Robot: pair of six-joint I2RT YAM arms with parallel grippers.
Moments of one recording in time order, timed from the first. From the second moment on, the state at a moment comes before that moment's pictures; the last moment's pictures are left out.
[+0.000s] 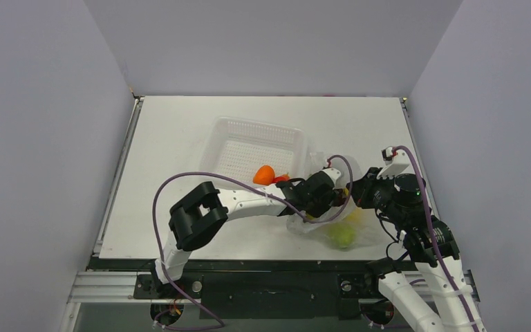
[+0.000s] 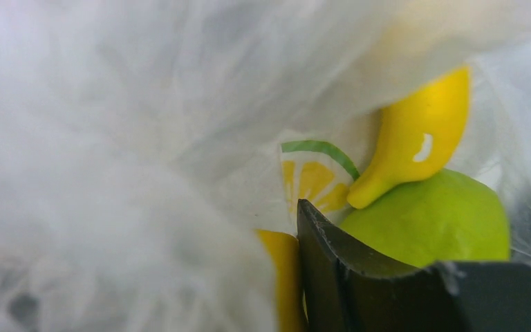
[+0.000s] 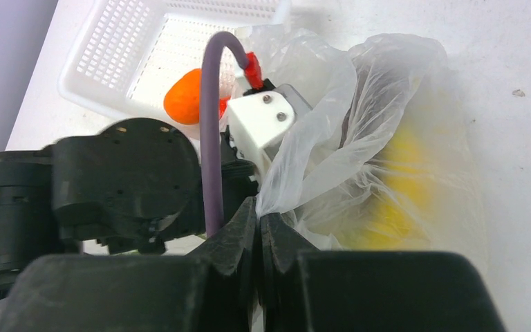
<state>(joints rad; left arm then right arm) -1.14 2.07 1.50 -0.24 -0.13 -0.43 0.30 0.59 0.87 -0.72 -0.12 0.38</state>
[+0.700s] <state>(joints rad) -1.08 1.73 1.36 -0.20 -0.01 -0.49 0.30 0.61 0.87 -0.71 -0.15 0.38</state>
